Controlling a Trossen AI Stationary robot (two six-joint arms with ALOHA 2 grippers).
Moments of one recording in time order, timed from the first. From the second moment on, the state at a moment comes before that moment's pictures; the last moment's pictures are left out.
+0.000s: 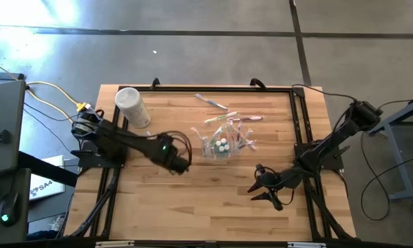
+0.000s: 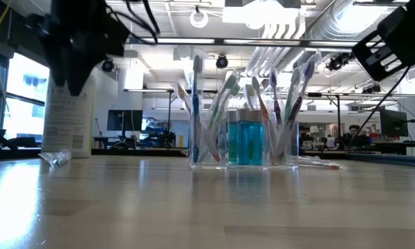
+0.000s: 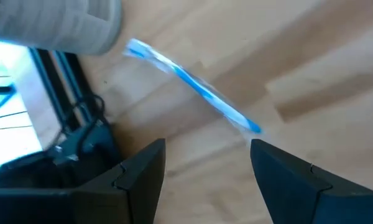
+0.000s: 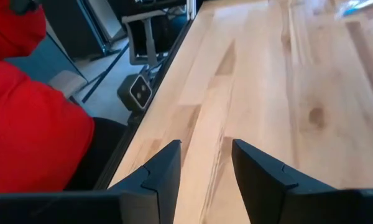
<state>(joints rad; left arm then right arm) -0.30 1.66 1.35 -1.54 -0.30 -1.41 0.67 1.19 0.43 0.36 0.21 0.43</state>
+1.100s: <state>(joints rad) -0.03 1.59 0.90 -1.02 -0.18 -1.40 0.69 1.28 0.43 0.45 0.21 0.41</state>
